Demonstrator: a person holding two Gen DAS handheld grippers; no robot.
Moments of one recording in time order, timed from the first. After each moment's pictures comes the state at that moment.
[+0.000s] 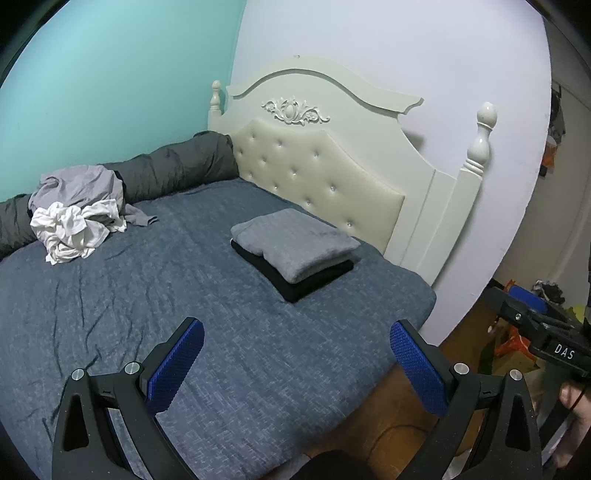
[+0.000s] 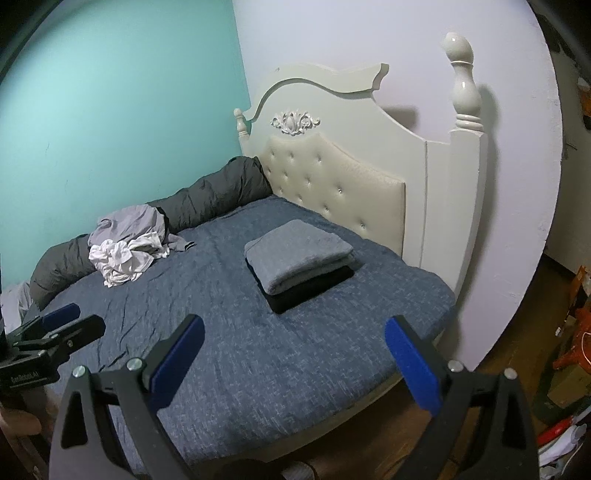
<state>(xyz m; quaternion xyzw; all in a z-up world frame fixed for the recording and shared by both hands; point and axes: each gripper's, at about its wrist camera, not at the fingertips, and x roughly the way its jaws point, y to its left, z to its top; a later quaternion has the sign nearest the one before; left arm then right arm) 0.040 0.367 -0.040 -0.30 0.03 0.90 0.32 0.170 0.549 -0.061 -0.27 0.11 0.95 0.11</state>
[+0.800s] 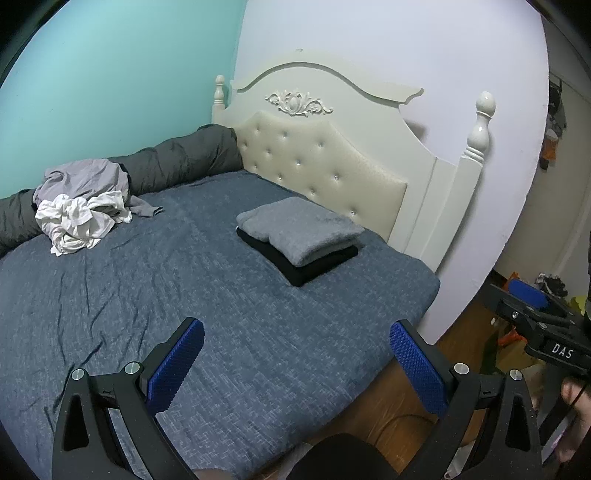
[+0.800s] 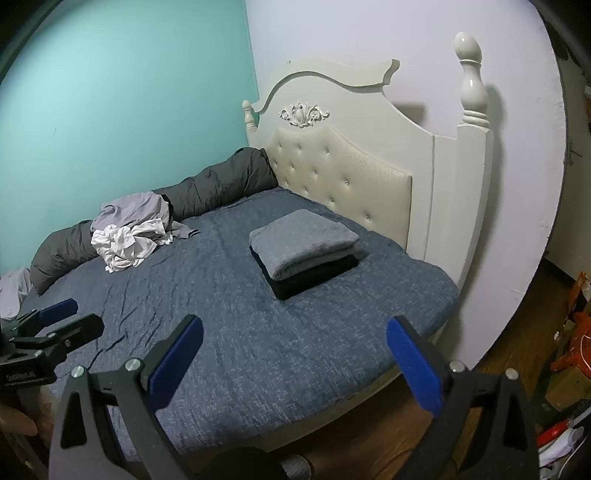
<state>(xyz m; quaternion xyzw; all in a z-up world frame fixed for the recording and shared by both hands) 0.054 0.352 -0.057 -0.31 0.03 0.90 0.32 0.179 0.532 -0.076 -0.27 0.10 0.95 0.11</state>
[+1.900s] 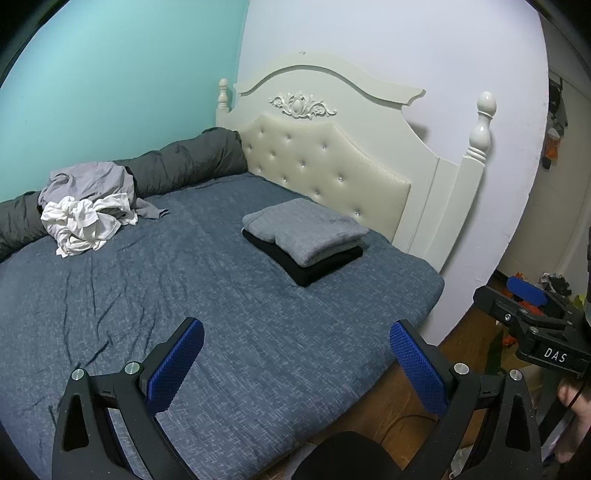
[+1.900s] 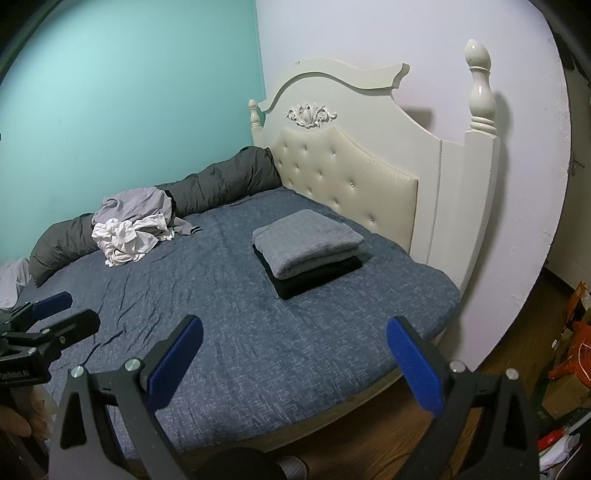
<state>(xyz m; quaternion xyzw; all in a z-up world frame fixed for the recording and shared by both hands) 0.059 0.349 -0.056 -0.30 0.04 0.90 0.30 0.179 0.519 -0.082 -0.27 0.08 0.95 0.10</state>
